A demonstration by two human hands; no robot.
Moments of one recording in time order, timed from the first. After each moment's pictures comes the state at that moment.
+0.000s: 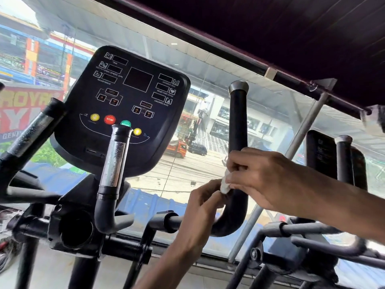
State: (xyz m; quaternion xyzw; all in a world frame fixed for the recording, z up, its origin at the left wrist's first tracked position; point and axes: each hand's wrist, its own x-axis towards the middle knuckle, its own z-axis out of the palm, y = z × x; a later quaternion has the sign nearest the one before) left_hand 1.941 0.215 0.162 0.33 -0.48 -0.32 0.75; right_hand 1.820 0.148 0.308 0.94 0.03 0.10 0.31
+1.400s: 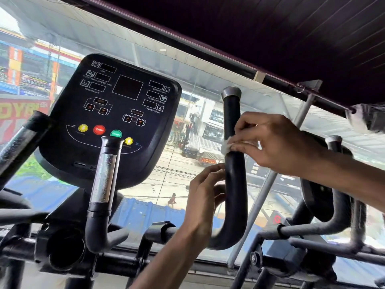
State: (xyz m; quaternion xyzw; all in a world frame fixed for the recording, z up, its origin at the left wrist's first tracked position) left_hand 1.947 0.191 0.201 0.26 -0.35 -0.44 0.79; right_hand 1.838 0.115 0.350 0.93 -0.05 0.24 0.26
